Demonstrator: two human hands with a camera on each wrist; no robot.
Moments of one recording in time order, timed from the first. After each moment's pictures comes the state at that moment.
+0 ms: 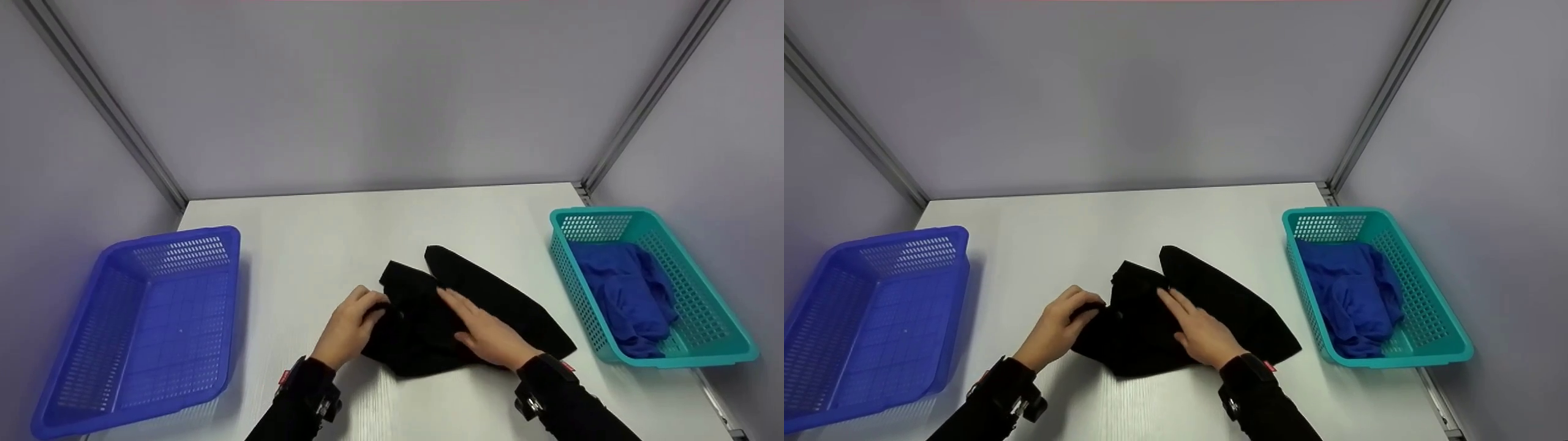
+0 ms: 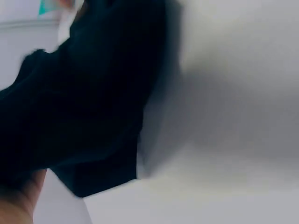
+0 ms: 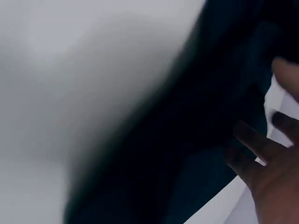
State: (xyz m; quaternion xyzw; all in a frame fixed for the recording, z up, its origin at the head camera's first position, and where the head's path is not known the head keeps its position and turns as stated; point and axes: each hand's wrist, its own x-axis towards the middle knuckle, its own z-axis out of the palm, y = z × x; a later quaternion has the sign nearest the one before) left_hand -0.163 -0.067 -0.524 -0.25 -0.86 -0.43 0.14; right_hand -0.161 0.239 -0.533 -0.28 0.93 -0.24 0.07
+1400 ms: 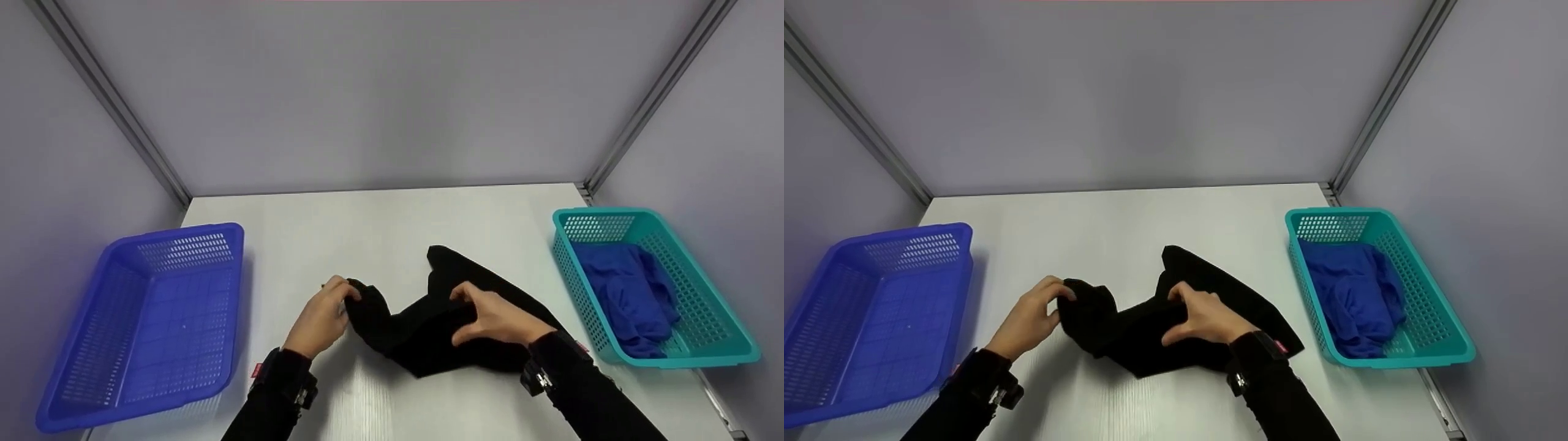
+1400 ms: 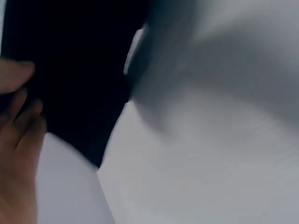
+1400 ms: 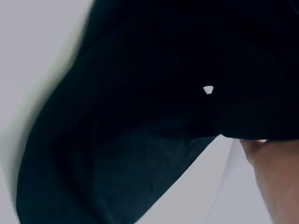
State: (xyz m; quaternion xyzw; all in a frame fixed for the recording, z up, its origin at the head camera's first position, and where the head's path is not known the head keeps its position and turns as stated) left_hand -0.169 -0.113 -0.512 -0.25 -0.88 -0.38 0.10; right_hand -0.185 0.246 -0.496 -0.23 0.90 -0.34 0.15
